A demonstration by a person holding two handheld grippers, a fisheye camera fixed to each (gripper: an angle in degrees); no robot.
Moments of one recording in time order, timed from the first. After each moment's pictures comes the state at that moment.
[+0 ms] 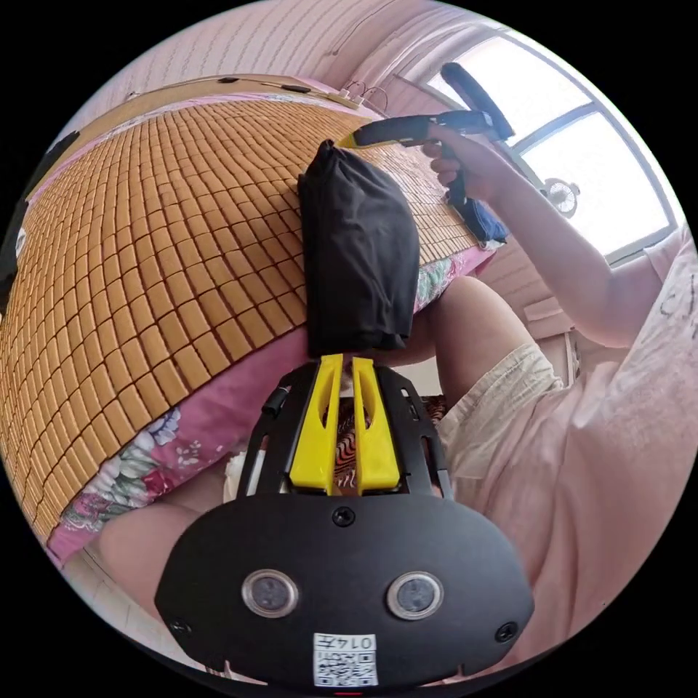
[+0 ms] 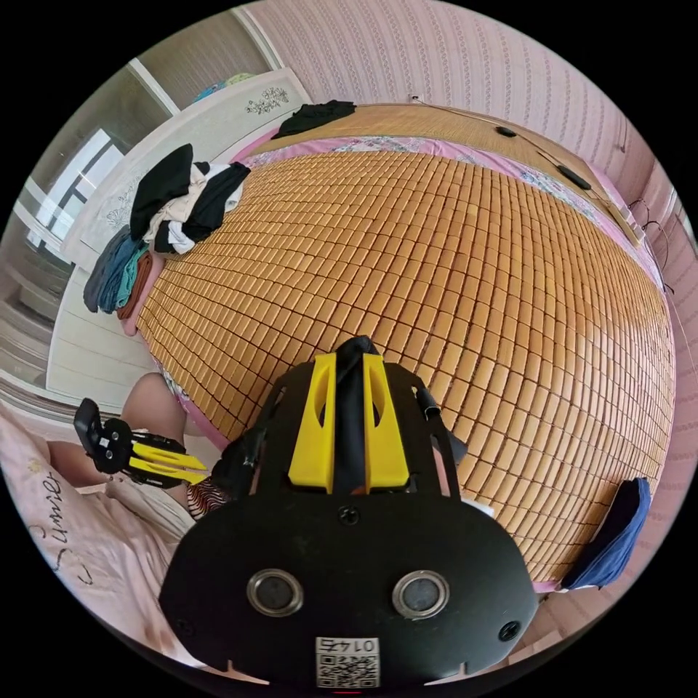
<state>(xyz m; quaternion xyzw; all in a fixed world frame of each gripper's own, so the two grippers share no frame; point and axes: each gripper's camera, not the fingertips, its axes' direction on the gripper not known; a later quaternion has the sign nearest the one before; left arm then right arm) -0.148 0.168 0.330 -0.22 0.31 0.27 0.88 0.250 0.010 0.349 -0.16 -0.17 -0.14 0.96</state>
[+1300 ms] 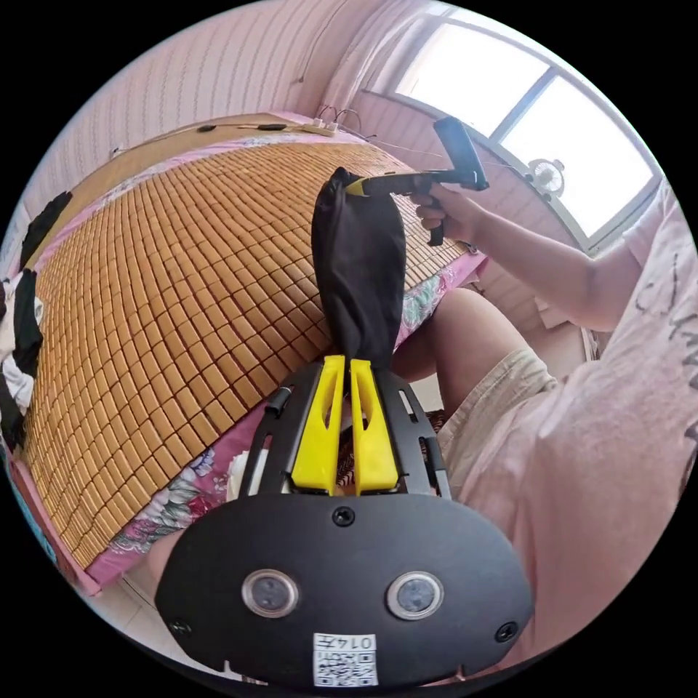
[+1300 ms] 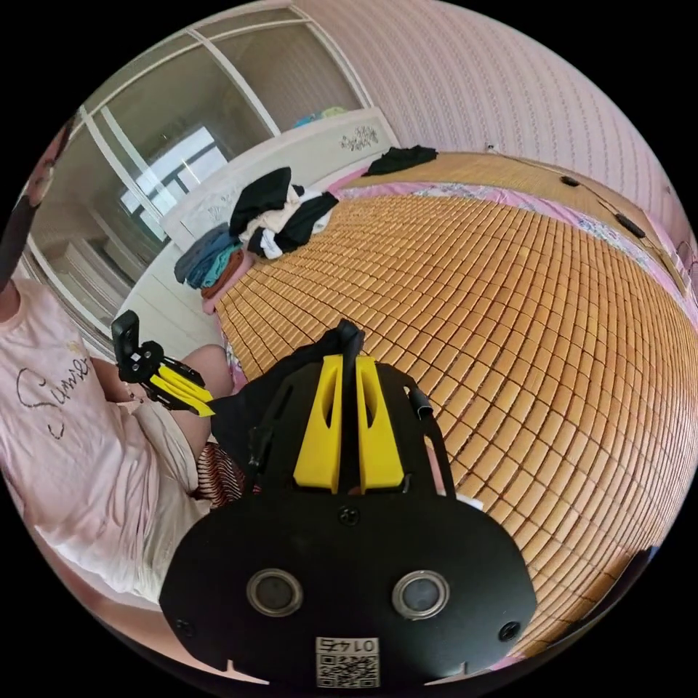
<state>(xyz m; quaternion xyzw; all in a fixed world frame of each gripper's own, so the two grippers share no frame) -0.063 0.116 0.266 -0.12 0.30 0.34 0.88 0.349 0.076 0.264 -0.01 -0.36 -0.17 0.92</state>
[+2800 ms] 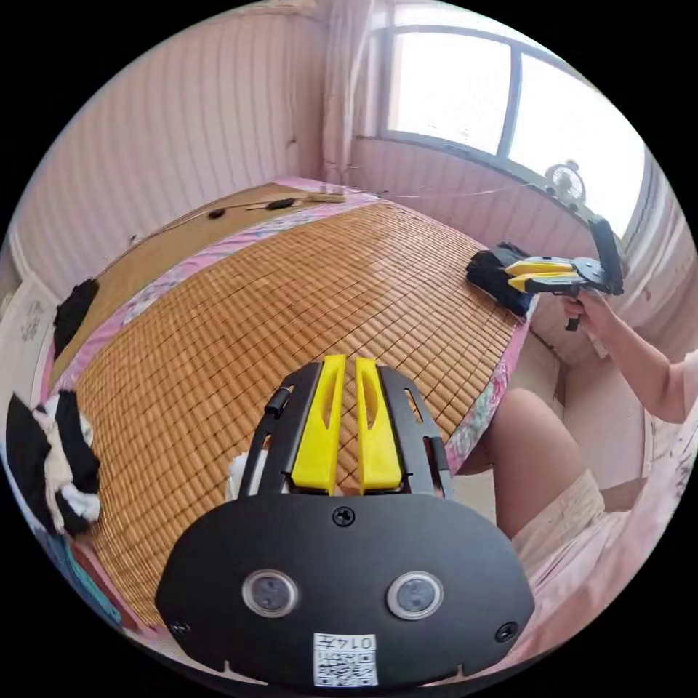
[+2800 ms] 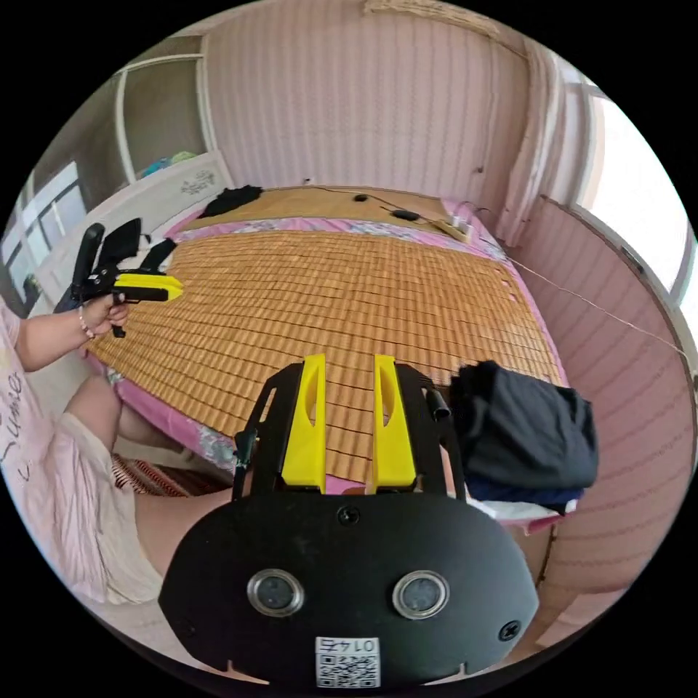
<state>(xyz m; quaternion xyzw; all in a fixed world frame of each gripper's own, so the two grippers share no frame) -0.085 0.041 0.191 0.00 0.20 0.32 0.93 0.355 0.101 0.143 0.00 -0.13 -0.15 0.98</state>
